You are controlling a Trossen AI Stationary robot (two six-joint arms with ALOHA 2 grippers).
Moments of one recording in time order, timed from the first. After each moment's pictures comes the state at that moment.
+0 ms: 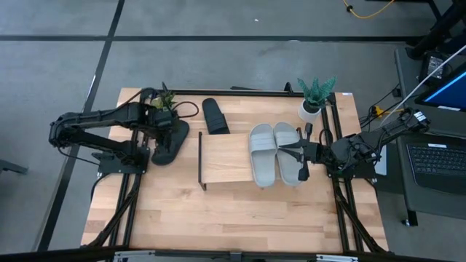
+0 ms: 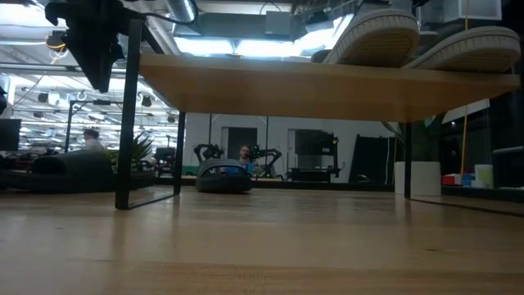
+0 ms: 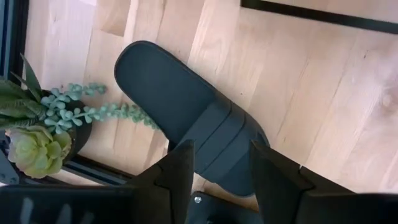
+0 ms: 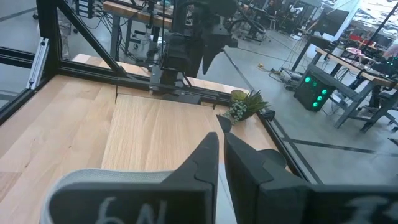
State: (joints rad) left arm 0.19 1.06 1.04 -1.35 -0.14 -0.09; right arm 0.44 0.84 0.70 -0.06 0.63 -0.16
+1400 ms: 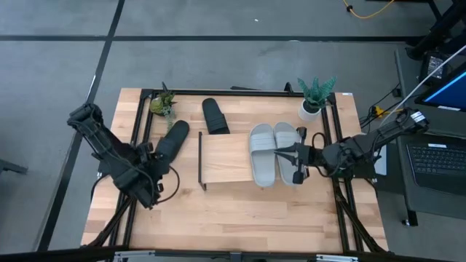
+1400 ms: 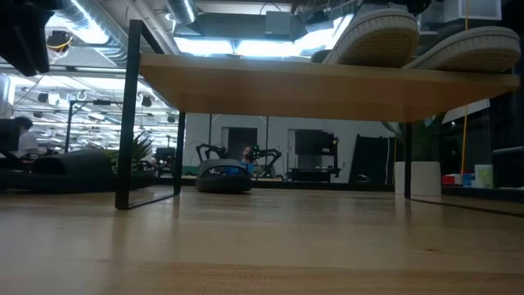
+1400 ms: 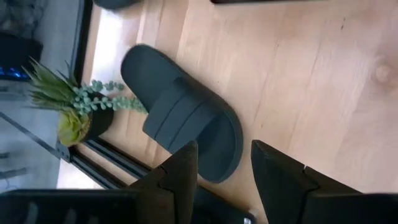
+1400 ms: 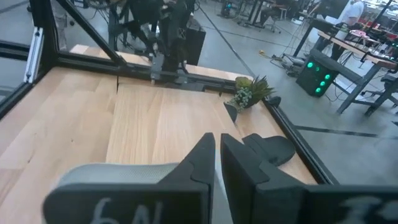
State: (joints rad) left arm -0.81 1.30 1.04 -1.57 -0.53 -1.12; right arm 0.44 0.92 0.70 -0.05 0.62 -0.08
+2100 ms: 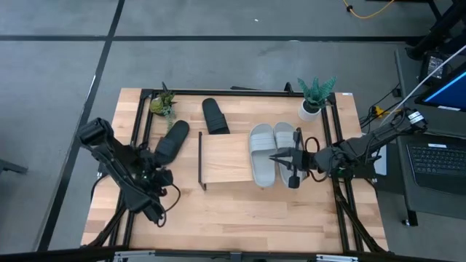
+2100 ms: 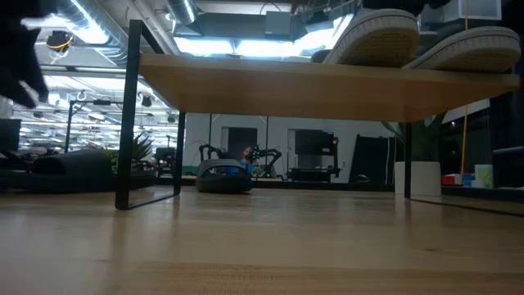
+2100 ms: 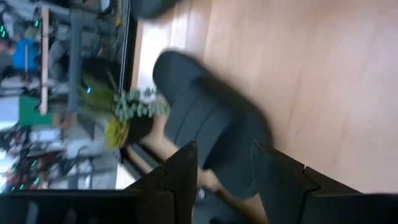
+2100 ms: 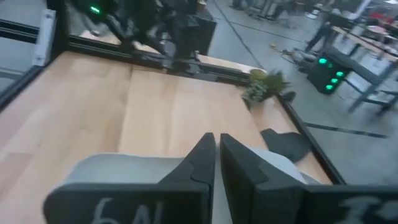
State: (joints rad) left arm -0.91 1.58 0.95 -1.57 -0.63 -1.26; right arm 0.44 1.00 0.70 -0.01 0.58 -0.08
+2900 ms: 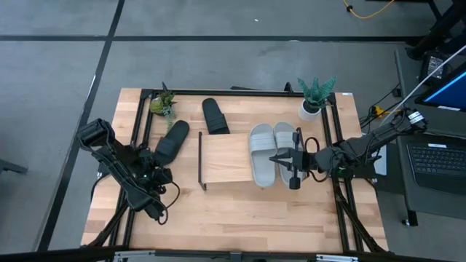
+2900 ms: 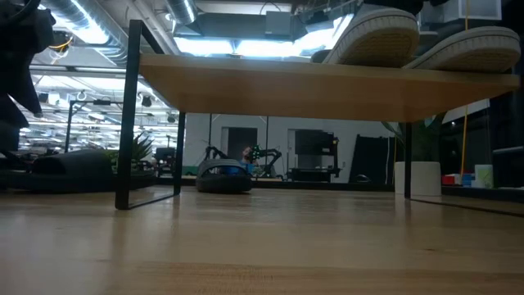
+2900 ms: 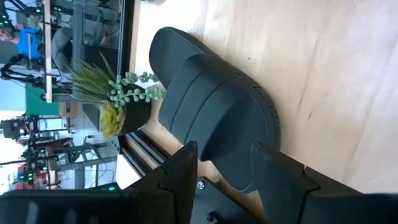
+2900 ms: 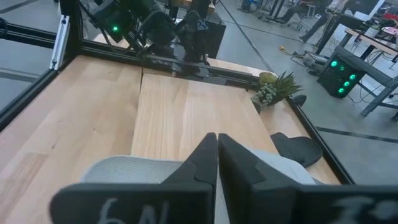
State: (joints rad) left arm -0.90 1.59 0.87 -1.52 -0.59 -1.27; right arm 0.44 1.00 0.70 0.00 0.54 -0.08
